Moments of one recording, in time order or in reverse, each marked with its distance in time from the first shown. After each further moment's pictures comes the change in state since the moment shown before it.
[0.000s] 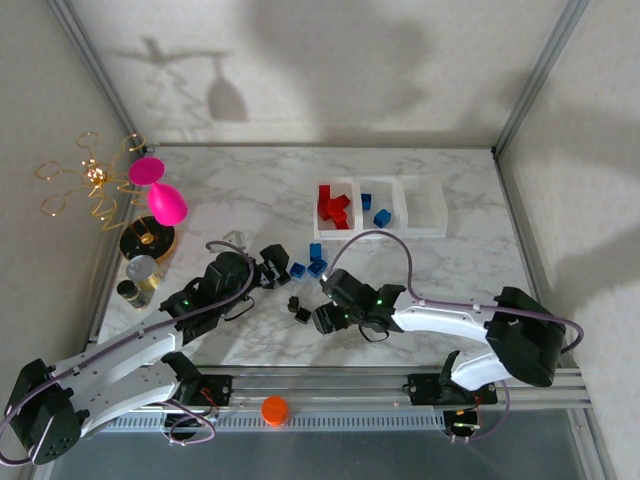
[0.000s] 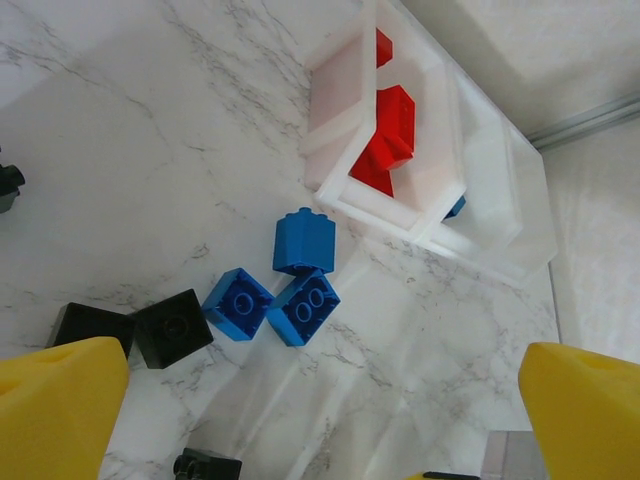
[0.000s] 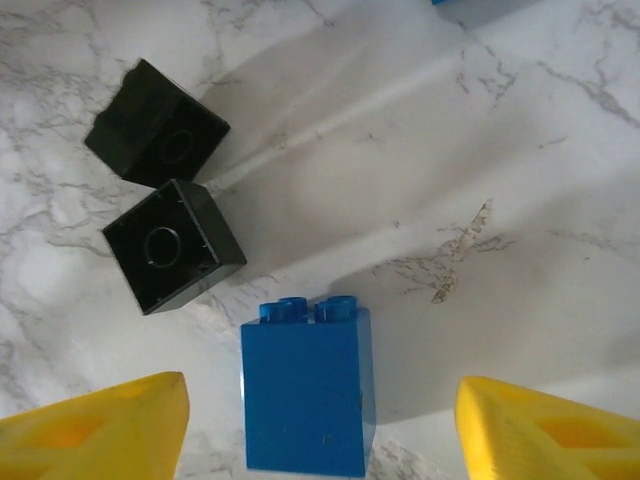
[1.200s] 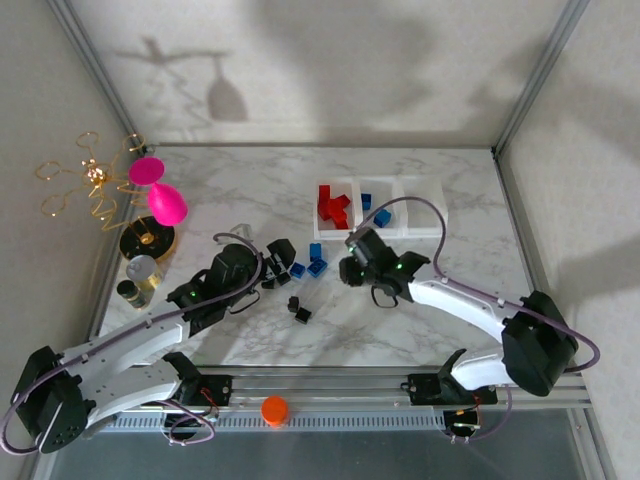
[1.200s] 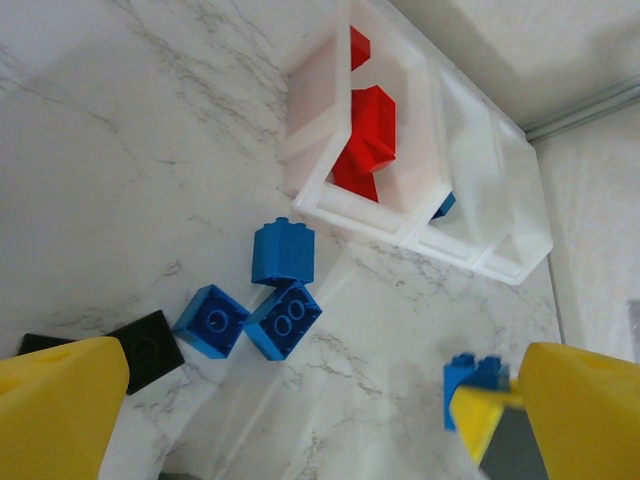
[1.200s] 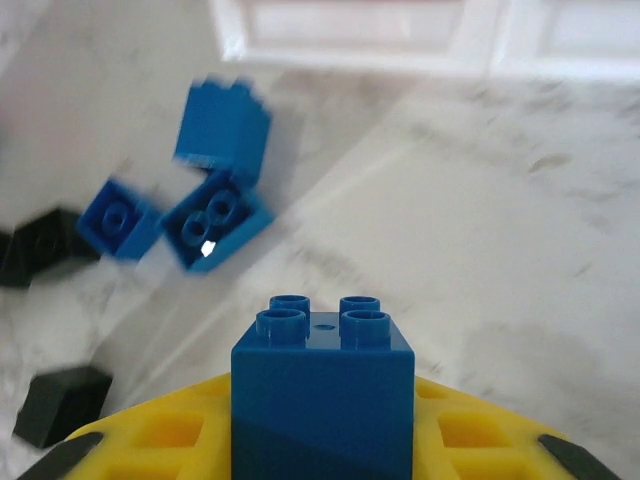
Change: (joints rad) left arm -0.002 0.097 0.070 0.035 0.019 0.042; right arm -0.294 -0.070 0.164 -0.135 0.095 0.043
